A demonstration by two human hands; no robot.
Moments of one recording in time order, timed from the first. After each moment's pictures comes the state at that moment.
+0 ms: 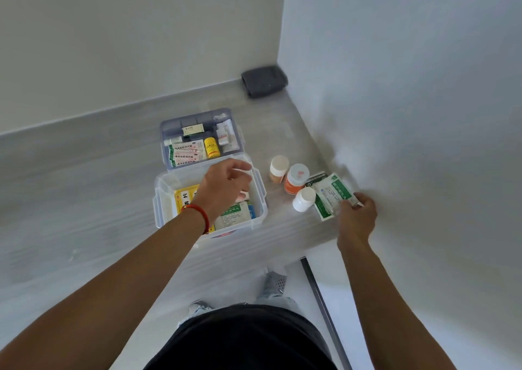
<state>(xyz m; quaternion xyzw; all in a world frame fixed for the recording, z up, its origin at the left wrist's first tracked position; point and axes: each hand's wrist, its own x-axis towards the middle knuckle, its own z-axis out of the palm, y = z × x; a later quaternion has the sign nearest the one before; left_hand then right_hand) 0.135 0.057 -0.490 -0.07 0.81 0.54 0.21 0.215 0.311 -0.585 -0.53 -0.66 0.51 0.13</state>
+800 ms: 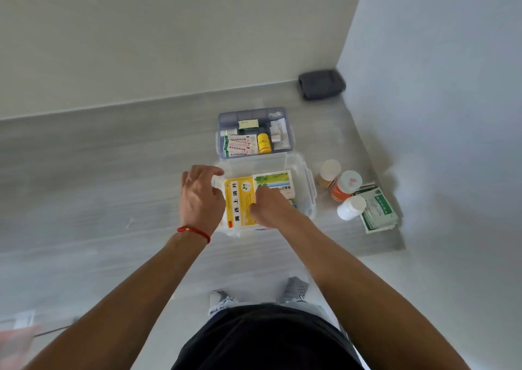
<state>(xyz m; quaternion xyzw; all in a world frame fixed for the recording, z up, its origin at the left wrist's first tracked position) 0.174 -0.058 -0.517 -0.07 0.95 0.30 -0.11 0.153 0.089 -0.519 0.01 -0.90 0.25 -0.35</state>
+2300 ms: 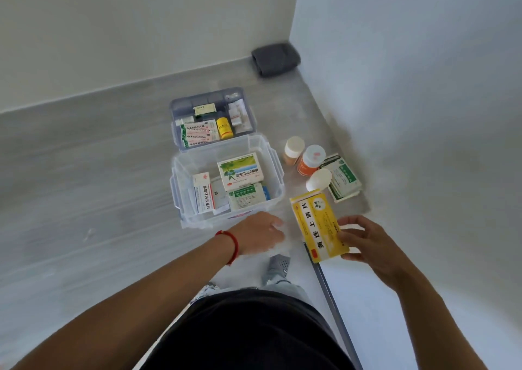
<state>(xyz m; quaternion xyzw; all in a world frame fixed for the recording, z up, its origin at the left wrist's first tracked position) 0.212 0.051 -0.534 0.08 0.78 0.37 0.50 0.308 0.312 -0.548 -0.30 -0.70 0.60 -0.24</state>
